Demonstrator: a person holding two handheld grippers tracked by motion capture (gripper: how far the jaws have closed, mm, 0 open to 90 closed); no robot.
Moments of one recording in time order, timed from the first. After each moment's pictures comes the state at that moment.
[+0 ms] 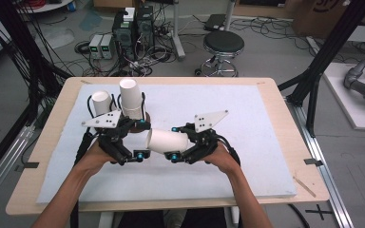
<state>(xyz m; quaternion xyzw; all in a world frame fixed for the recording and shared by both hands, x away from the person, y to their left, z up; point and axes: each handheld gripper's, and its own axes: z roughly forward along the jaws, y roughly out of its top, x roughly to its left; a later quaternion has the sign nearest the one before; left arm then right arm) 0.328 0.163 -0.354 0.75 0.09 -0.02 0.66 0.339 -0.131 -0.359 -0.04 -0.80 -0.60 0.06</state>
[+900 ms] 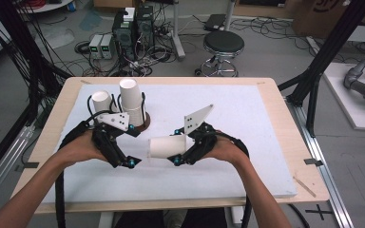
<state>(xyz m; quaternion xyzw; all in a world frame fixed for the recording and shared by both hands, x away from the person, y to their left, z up) 0.327 0.162 -0.322 0.92 0.10 -0.01 0.39 0.341 -0.121 -0.336 -0.01 -0.90 -0.43 0.02</state>
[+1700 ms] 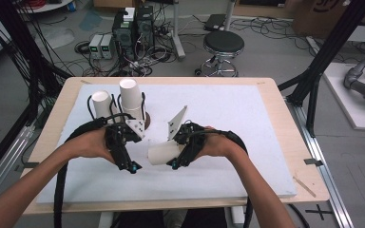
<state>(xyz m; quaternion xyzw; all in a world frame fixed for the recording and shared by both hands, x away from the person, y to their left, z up) 0.333 0.131 -0.327 0.97 0.07 -0.03 0.22 0.342 -0.088 -0.332 0.02 -0.96 -0.27 0.01</state>
